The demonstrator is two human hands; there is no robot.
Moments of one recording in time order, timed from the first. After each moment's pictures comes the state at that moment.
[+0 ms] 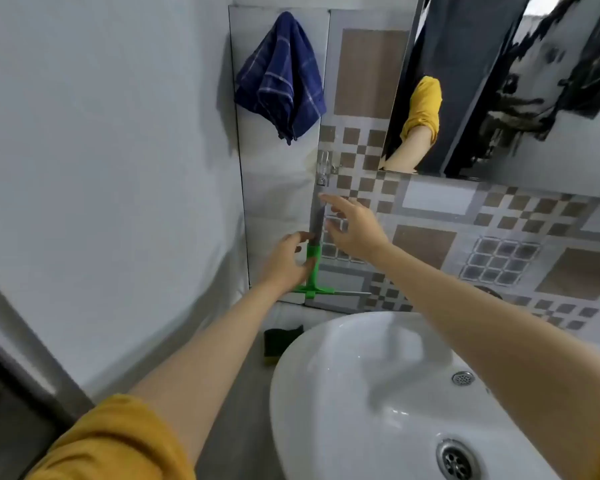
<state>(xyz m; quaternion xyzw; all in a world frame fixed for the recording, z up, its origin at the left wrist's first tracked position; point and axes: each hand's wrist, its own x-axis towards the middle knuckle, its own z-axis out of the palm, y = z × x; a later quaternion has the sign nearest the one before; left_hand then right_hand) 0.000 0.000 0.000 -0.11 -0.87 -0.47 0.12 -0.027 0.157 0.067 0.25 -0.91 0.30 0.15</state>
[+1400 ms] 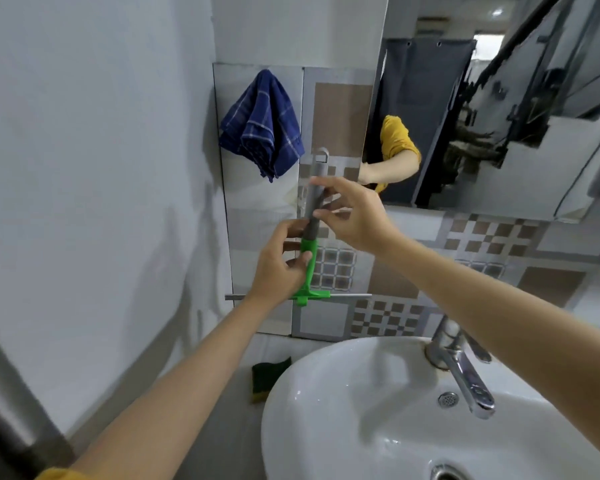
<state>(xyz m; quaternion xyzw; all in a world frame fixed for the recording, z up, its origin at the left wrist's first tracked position) 0.034 0.015 0.074 -0.23 -0.74 -0.58 0.26 0.007 0.171 0.153 0.34 -0.82 0.36 0.27</state>
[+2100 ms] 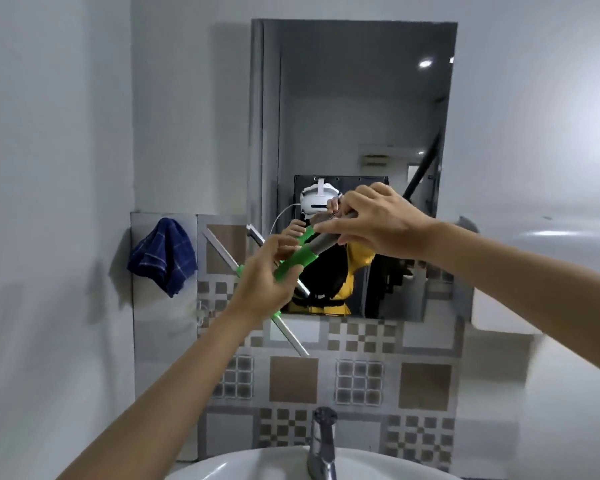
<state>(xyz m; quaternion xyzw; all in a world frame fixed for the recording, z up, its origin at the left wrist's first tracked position) 0.087 0.193 0.241 -0.33 -0.72 -0.45 0.41 0.112 0.408 0.349 0.37 -0.78 -0.23 0.45</state>
